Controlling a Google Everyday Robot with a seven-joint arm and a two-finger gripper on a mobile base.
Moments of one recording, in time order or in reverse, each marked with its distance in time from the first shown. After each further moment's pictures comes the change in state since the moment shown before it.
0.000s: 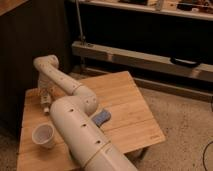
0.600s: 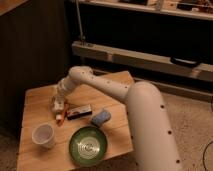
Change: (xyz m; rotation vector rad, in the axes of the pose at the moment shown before) arm -0.095 0.018 -0.107 0.397 0.259 -0.124
